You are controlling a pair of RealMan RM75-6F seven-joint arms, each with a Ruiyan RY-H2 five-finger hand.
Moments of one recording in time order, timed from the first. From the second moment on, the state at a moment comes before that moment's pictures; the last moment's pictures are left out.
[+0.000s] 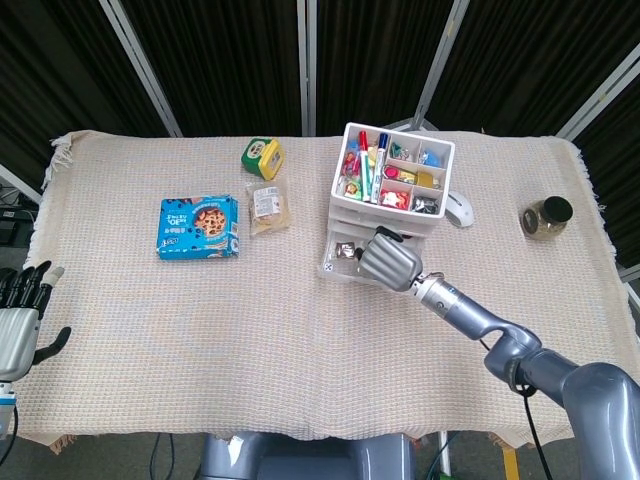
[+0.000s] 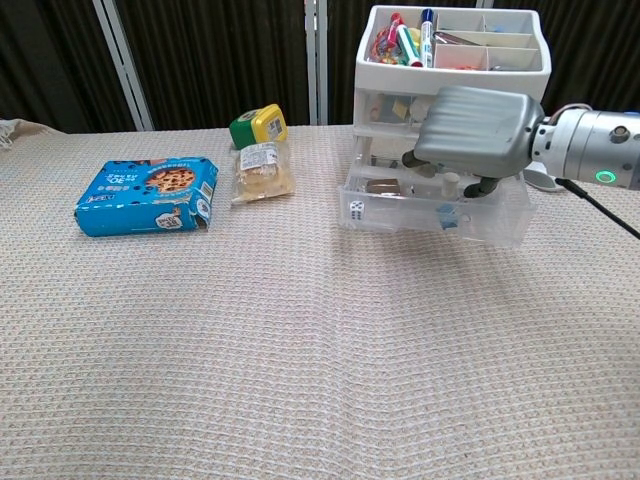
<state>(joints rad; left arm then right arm) -0.13 -1.13 -0.06 -1.65 1.43 1.44 0.18 0.94 -1.58 -0.01 -0.89 -1.73 1.06 -0.42</state>
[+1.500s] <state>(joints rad) -0.13 -1.13 -0.06 -1.65 1.43 1.44 0.18 0.95 -1.62 0.01 -0.85 -1.68 0.98 -0.48</state>
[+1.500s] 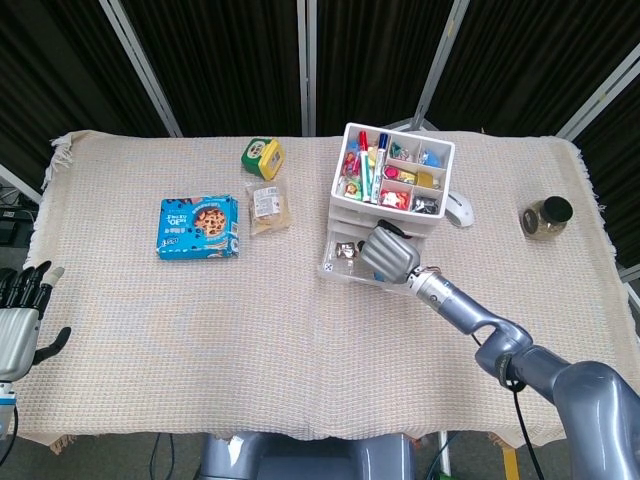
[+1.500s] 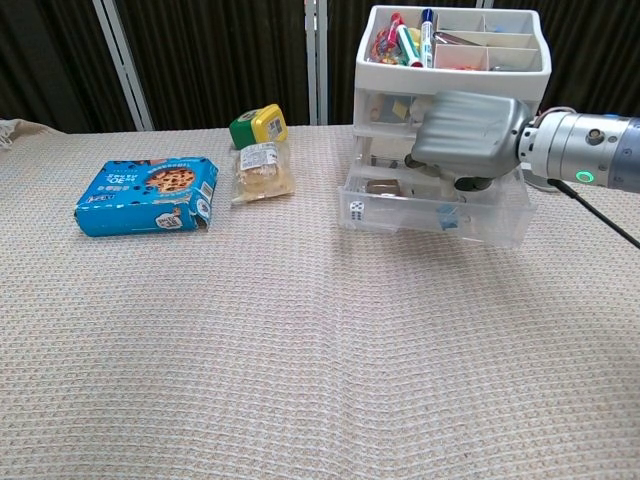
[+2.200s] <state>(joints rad) -0.13 -1.13 -0.06 -1.65 1.43 1.44 0.18 0.95 -1.63 0.01 -0.83 -1.68 0.98 -0.47</state>
